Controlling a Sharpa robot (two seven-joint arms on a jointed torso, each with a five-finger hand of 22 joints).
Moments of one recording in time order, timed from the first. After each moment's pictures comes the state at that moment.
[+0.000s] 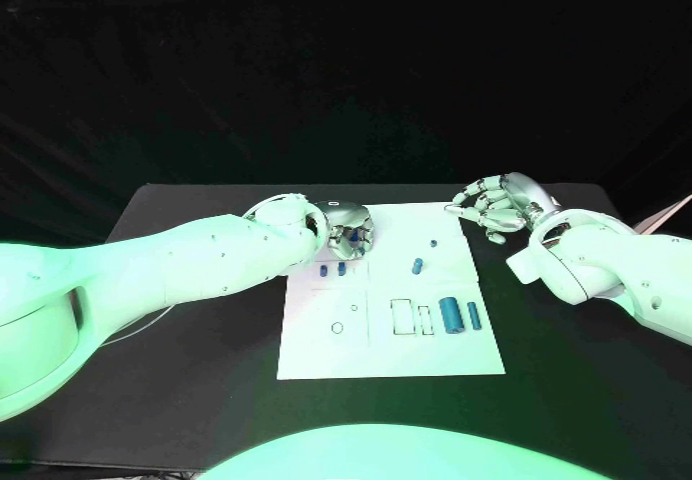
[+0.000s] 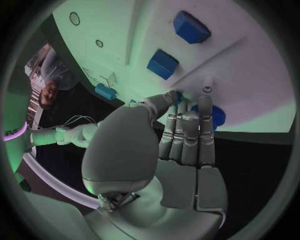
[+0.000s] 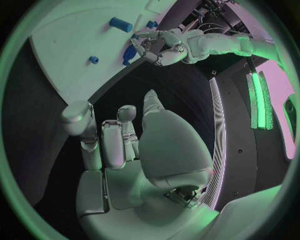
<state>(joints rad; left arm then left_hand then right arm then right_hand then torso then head) 1.18 -0.49 -0.11 1.10 -1.49 -0.13 0.06 1.45 -0.18 0.63 -0.03 0.07 0.92 0.15 0.43 0.27 0.98 0.10 0.50 0.14 1.20 0.02 1.26 0.86 0.20 0.93 0.13 0.97 0.91 1.24 -0.84 -0.16 1.42 -0.73 -0.48 0.07 1.35 -0.05 -0.08 0.29 0.08 0.79 0.13 0.44 0.58 1.19 0.05 0.91 0.99 1.46 -0.02 1.35 1.30 0.09 1.39 0.09 0.91 1.21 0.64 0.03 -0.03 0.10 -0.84</state>
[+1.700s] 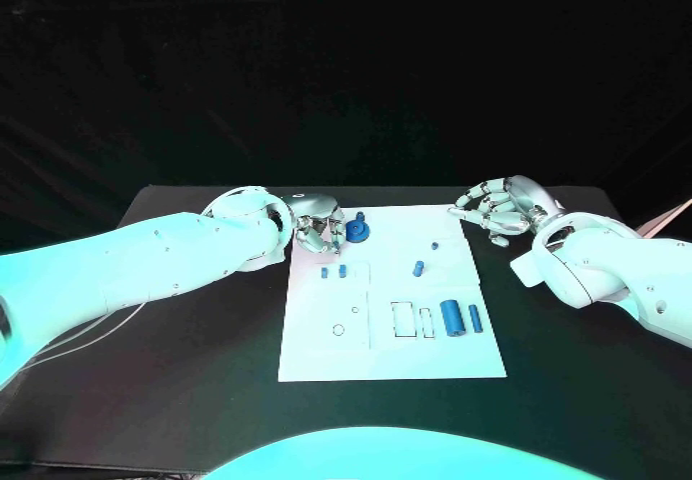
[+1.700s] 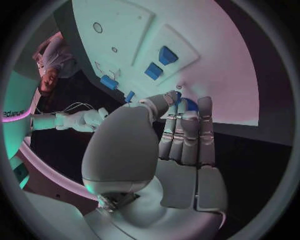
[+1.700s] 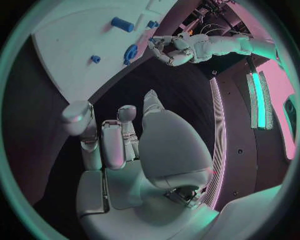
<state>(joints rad) 1.17 -0.67 -0.04 1.24 -1.42 -0.09 0.04 1.45 -0.18 0.63 -0.03 0.07 0.94 0.15 0.41 0.27 0.99 0.10 0.48 0.14 1.20 0.02 1.26 0.86 0.20 0.93 0.12 0.97 0.91 1.24 -0.84 -0.16 1.42 -0.73 -0.49 0.08 1.35 -0.05 -0.08 0.29 0.08 0.79 0.13 0.44 0.58 1.19 0.05 0.91 0.99 1.46 -0.02 1.35 1.30 0.09 1.39 0.09 0.91 1.21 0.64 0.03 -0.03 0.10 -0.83</state>
